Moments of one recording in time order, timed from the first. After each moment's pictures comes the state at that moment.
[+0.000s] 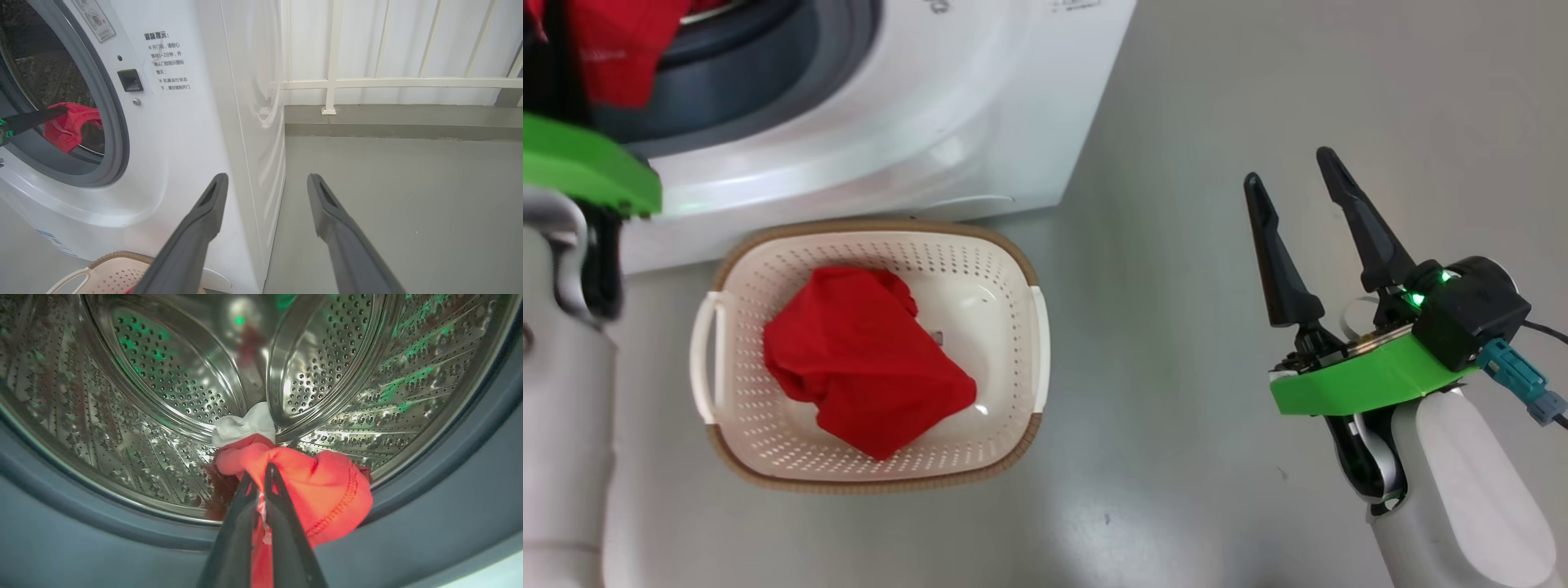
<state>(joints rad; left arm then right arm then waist) -1.04 0.26 -0.05 0.86 -0.37 -0.09 -0.25 -0.39 -0.05 0.12 0.13 0.26 0.12 -0.26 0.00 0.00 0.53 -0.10</state>
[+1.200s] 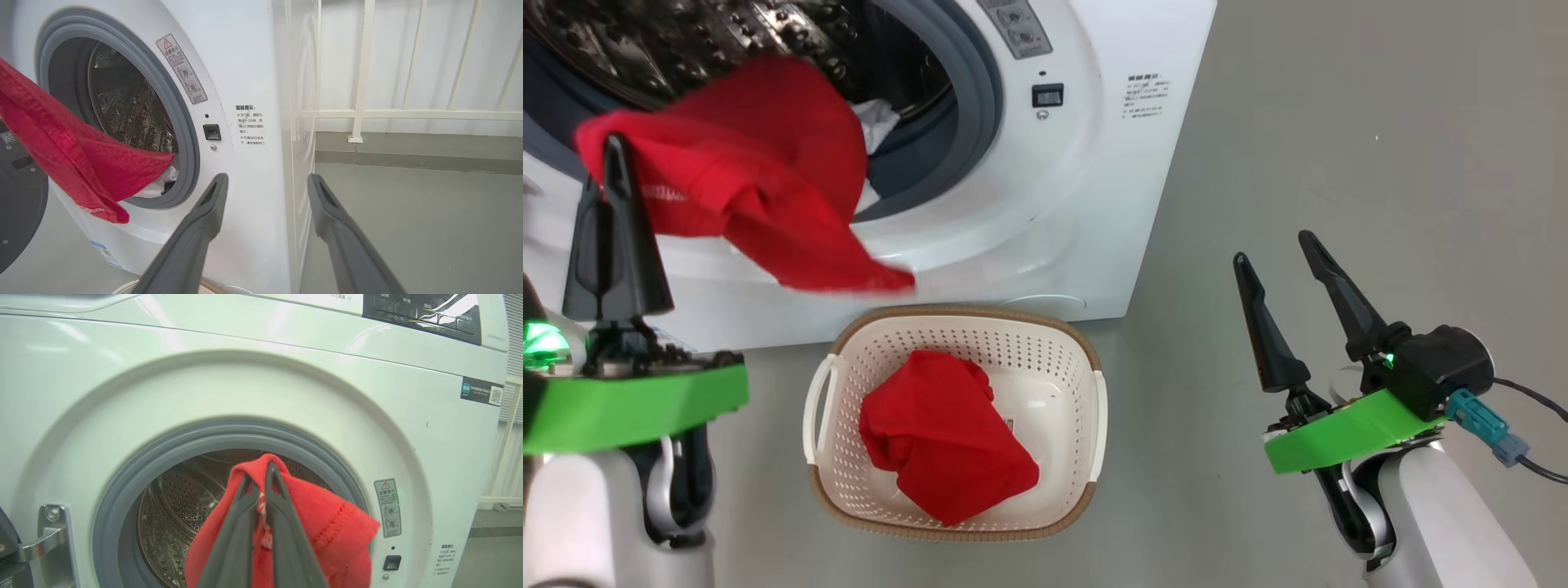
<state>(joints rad) -0.45 0.05 0.16 0.03 -0.25 -0.11 -0.25 -0.28 -0.05 0.13 0.18 0.26 0.12 -0.26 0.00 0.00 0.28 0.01</state>
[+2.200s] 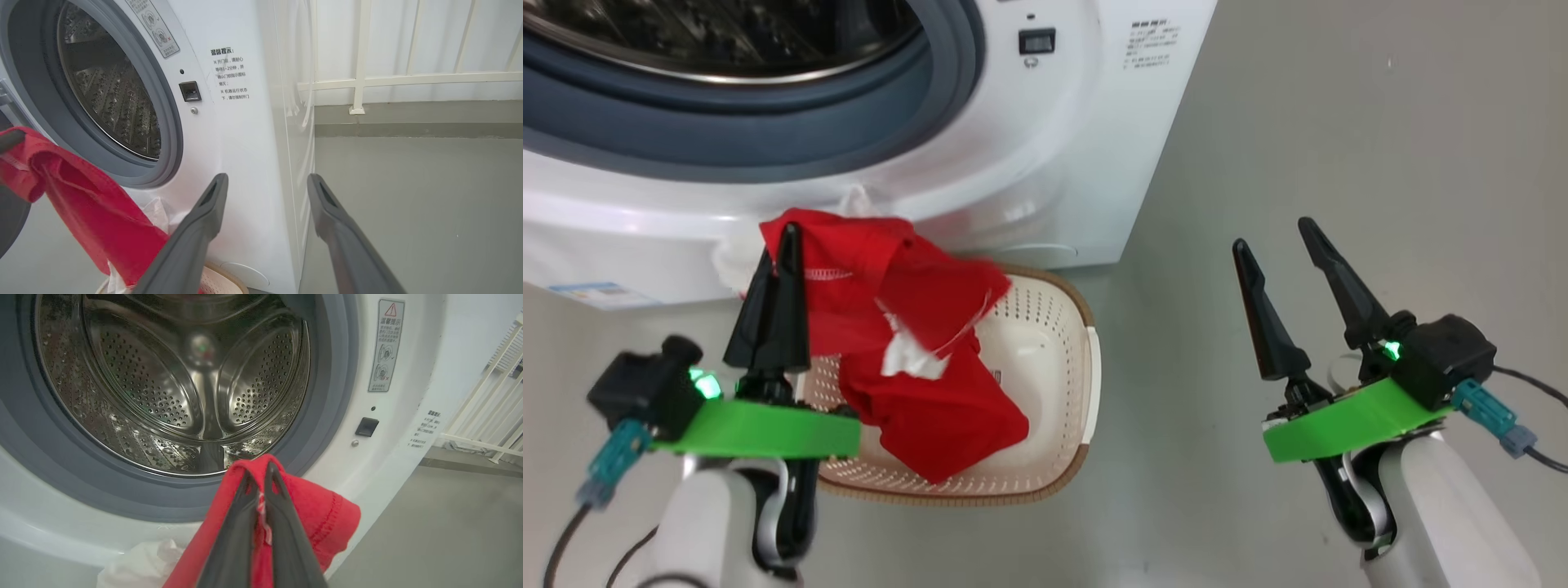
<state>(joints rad) -0.39 0.04 -0.03 0.18 -0.34 -0.09 -0.26 -0.30 -0.05 0.14 0.17 0.29 0.12 -0.26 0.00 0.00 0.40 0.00</state>
